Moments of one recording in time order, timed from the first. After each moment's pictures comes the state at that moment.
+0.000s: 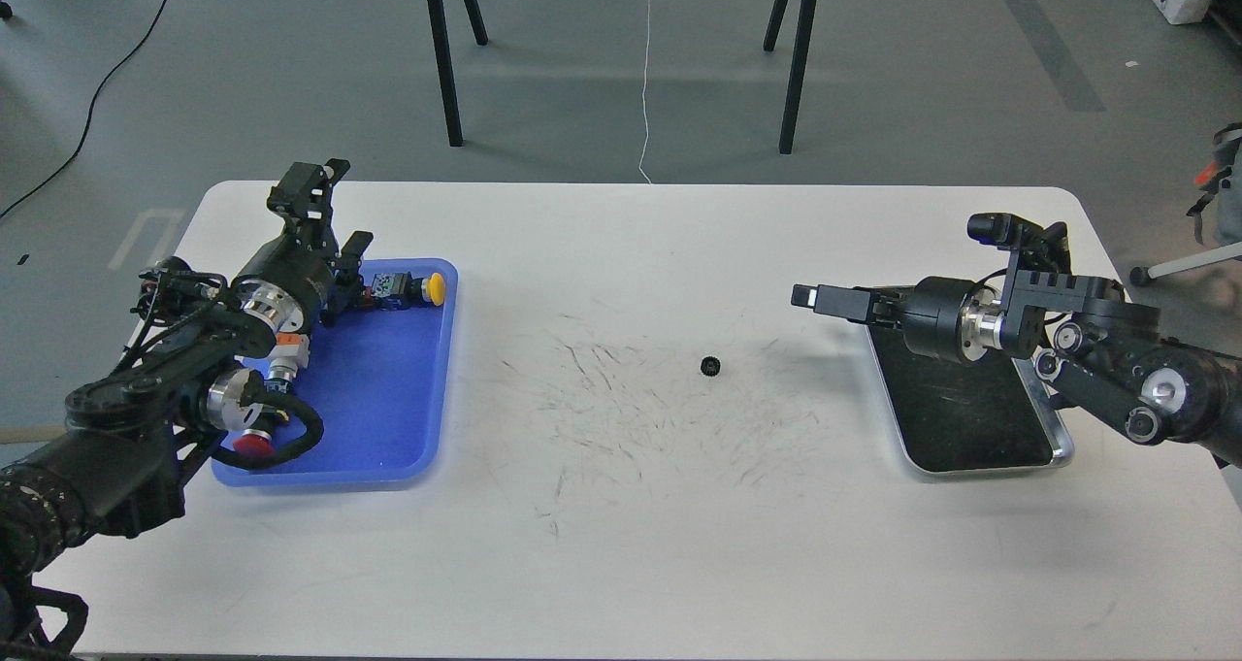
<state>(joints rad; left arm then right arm) -0.73 0.33 -0.42 -0.55 0.25 -0.15 -0.49 0.90 -0.48 0.17 0.76 -1.34 0.27 0.49</state>
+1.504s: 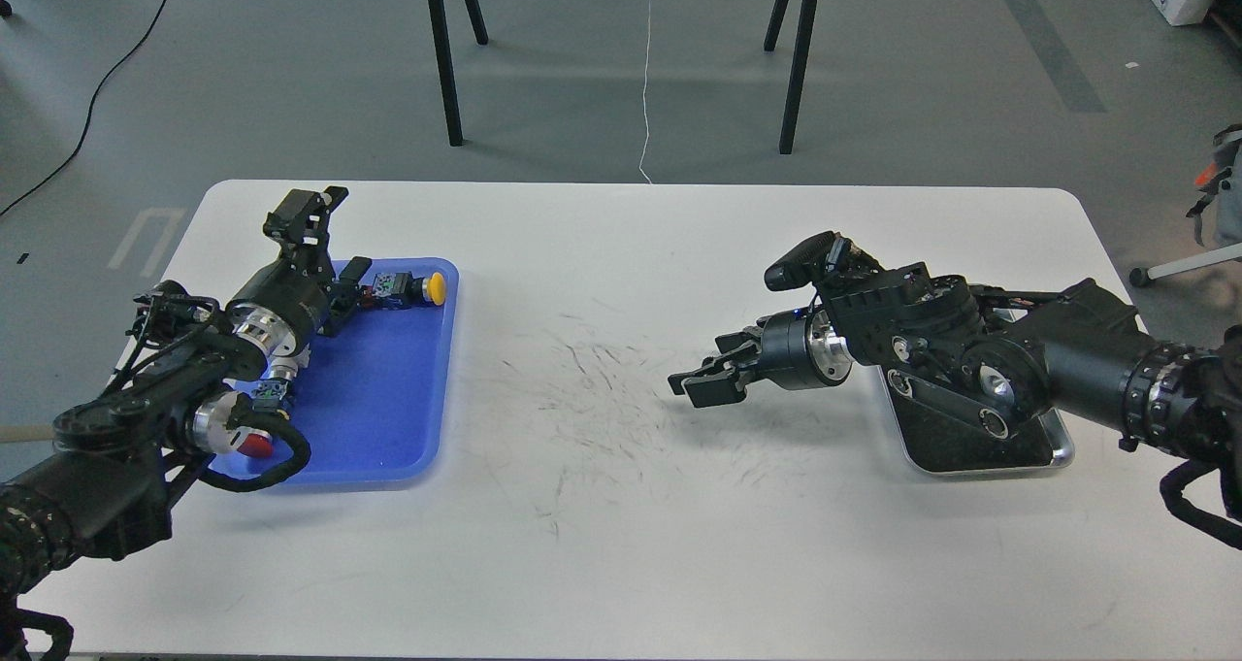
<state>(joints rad) -0.69 0.35 -0.42 -0.56 0.26 -0.20 -0.49 1.12 -0.20 -0.25 0.73 -1.47 0.19 0.49</state>
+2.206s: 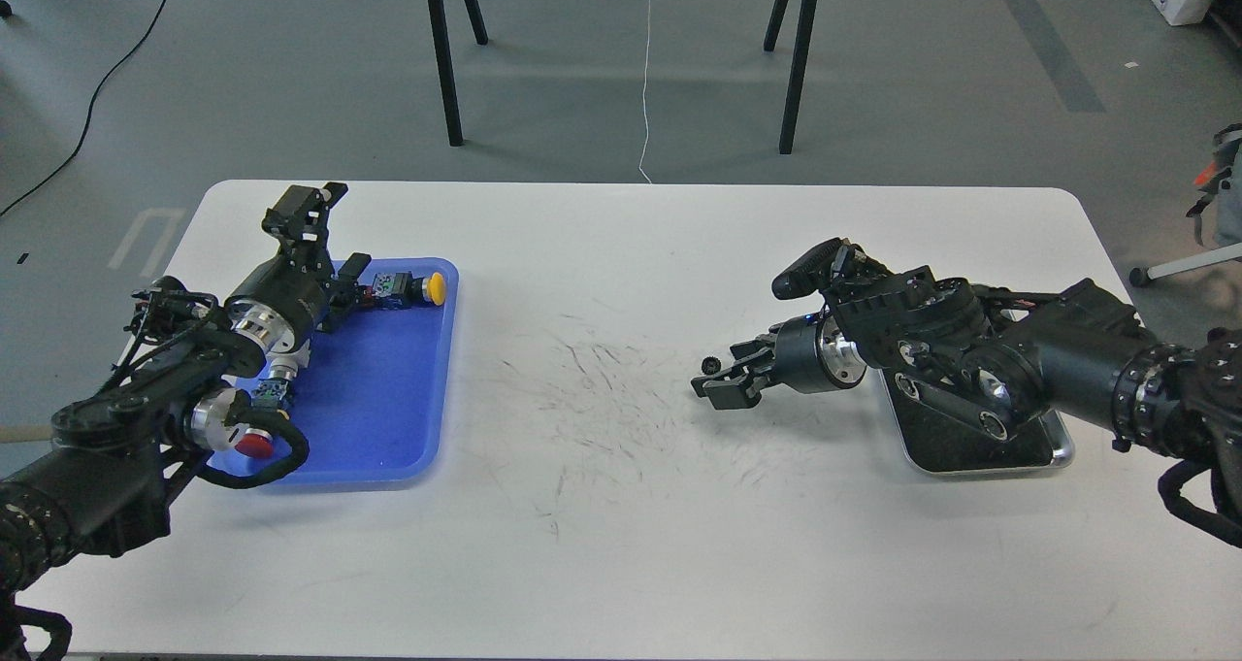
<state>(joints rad) -0.70 0.35 -0.42 -0.56 0.26 -0.20 -0.49 1.12 -0.17 -0.32 0.64 -1.47 0.19 0.49</state>
